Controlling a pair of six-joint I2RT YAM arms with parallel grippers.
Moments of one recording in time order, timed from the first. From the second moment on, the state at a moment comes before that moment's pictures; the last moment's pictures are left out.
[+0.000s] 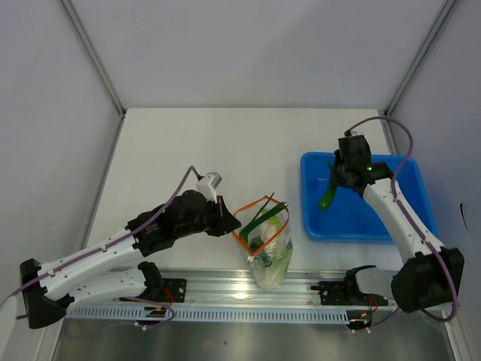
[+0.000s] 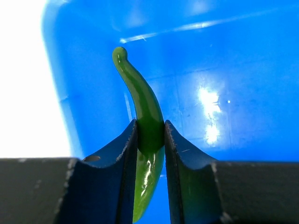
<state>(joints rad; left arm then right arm) -1.00 0.87 0.78 -0.44 -0.04 -0.84 0.24 1.28 1.08 -0.69 0.21 0.39</state>
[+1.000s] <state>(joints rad) -1.00 0.88 0.82 -0.46 -0.04 -0.84 1.13 1.21 1.27 -0.77 0.47 0.46</state>
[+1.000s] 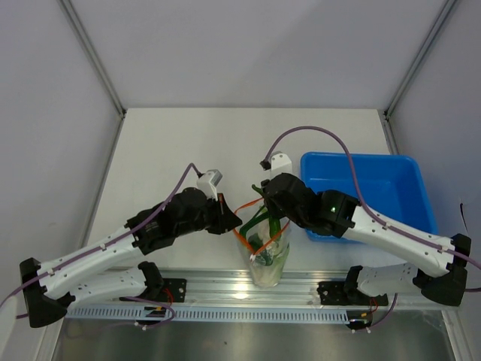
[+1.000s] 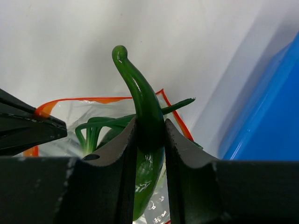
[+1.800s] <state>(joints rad) -1.00 0.89 0.82 -0.46 -0.04 -0.84 1.27 1.09 1.08 -0.73 0.48 0.50</state>
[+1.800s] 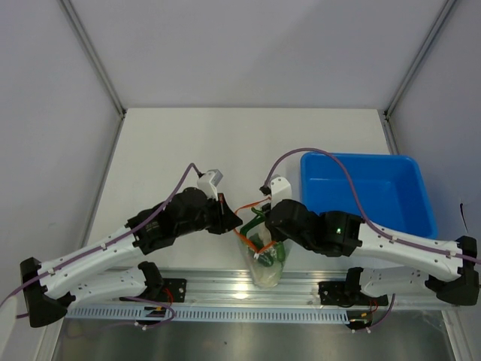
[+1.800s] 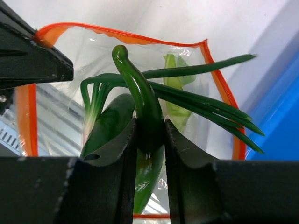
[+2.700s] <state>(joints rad) -1.00 0.88 0.82 -0.45 -0.04 -0.84 1.23 1.22 1.51 -0.91 0.50 0.56</state>
